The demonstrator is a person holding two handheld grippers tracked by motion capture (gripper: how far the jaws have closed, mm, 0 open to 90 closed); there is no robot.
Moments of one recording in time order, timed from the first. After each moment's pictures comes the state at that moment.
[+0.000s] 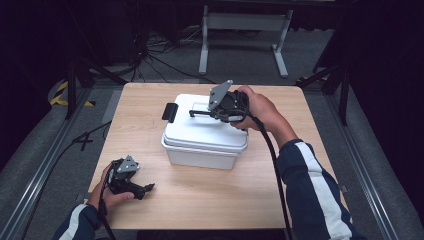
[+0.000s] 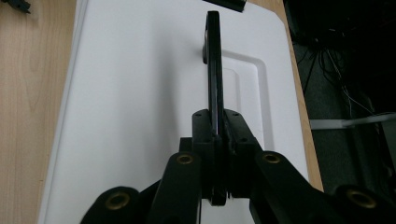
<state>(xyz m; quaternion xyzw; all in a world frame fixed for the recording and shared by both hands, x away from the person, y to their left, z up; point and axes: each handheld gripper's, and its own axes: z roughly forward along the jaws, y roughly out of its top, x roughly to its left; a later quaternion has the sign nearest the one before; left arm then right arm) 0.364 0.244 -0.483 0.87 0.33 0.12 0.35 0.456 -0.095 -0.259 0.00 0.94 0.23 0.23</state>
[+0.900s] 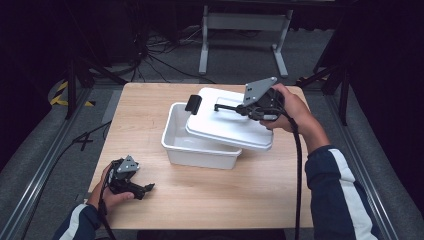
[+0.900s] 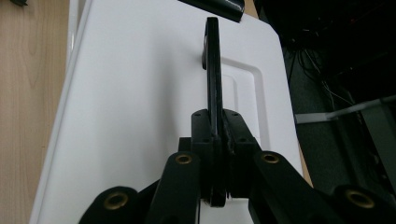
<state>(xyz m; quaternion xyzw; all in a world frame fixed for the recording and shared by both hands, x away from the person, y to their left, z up) 0.363 0.244 -0.483 0.87 0.33 0.12 0.35 0.440 -0.170 -0.240 0.05 0.93 0.26 0.26</state>
